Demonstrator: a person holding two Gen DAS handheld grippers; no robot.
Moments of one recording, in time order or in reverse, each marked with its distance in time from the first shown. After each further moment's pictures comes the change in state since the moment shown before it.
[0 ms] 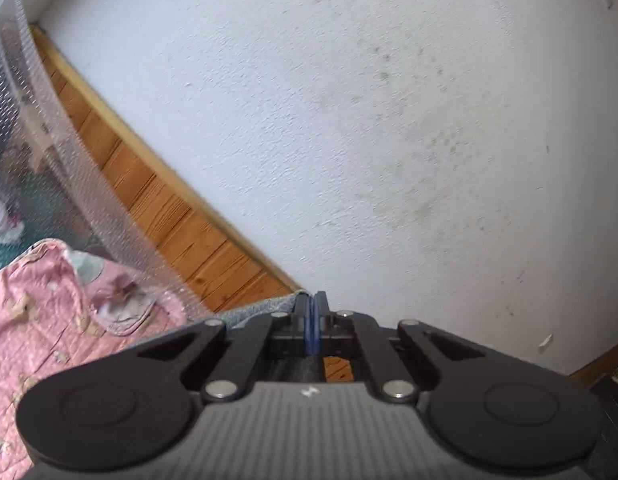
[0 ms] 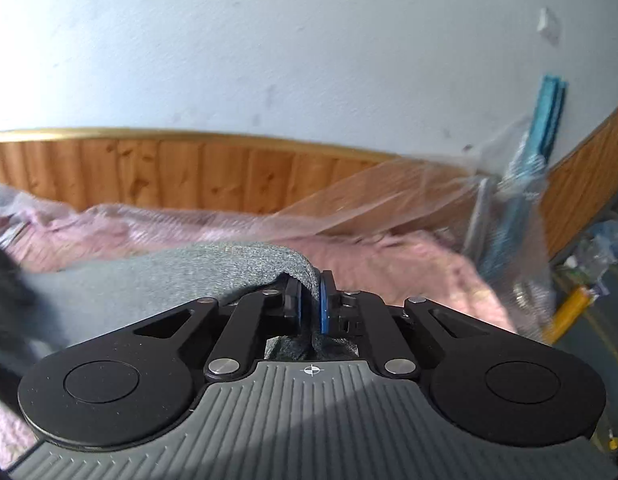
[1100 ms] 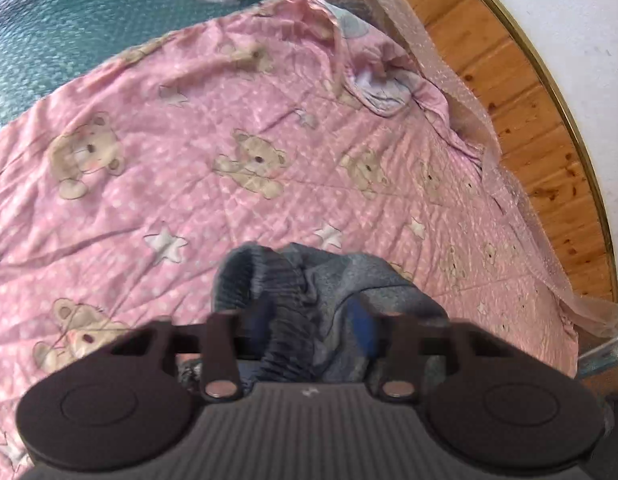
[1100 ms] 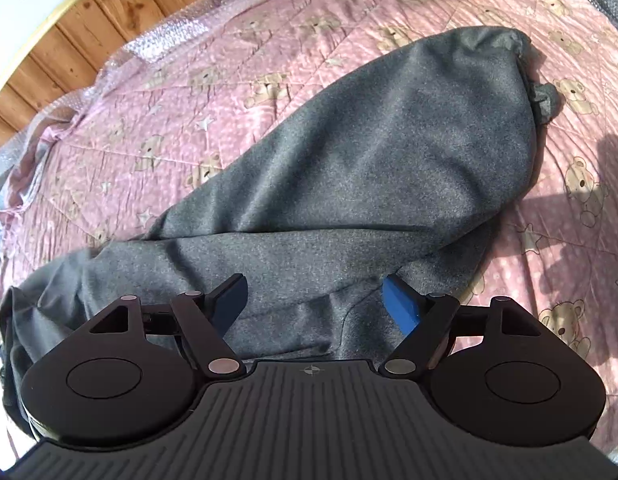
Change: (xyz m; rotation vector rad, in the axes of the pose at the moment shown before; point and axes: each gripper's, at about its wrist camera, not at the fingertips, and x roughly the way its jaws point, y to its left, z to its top) left arm 0.049 0.205 -0.157 -0.147 0.461 0.496; right arm 0.051 0.083 -0.205 0.385 0.601 0.297
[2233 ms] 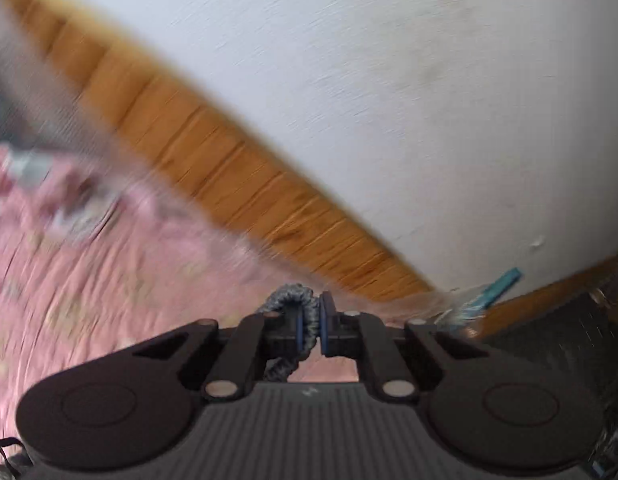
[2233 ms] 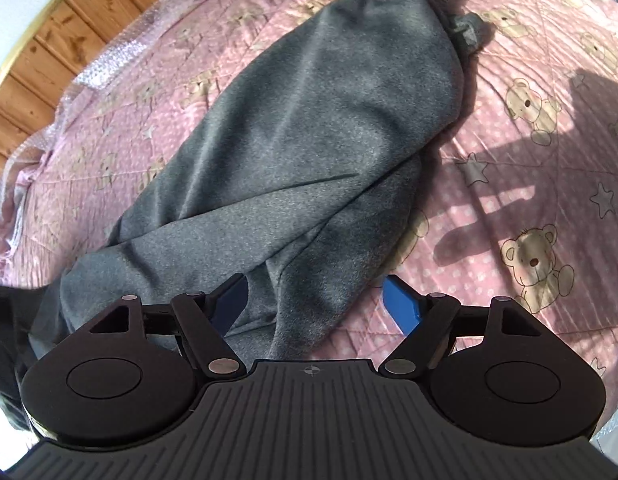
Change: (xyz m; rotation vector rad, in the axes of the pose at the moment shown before) left arm -0.121 -0.174 0.069 0.345 -0.176 -0.592; right arm 0.001 -0.051 -0.025 0.209 0.004 -0.019
